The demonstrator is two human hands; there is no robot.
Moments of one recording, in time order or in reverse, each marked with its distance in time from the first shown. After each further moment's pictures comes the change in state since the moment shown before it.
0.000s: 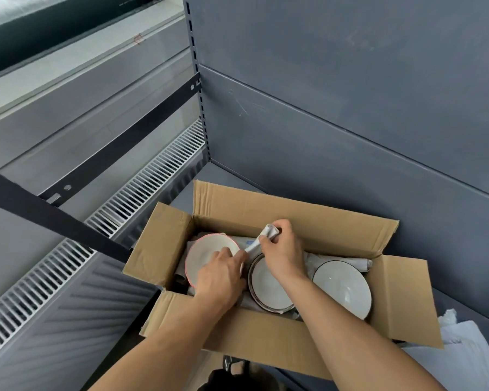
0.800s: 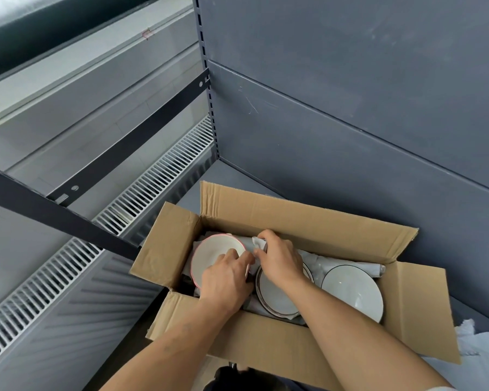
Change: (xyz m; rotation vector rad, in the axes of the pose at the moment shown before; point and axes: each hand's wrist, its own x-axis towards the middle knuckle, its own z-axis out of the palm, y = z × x) left_hand -0.001 -0.004 0.003 -0.003 0.055 0.002; right_hand 0.006 0.000 0.016 -0.466 -0.267 -0.104
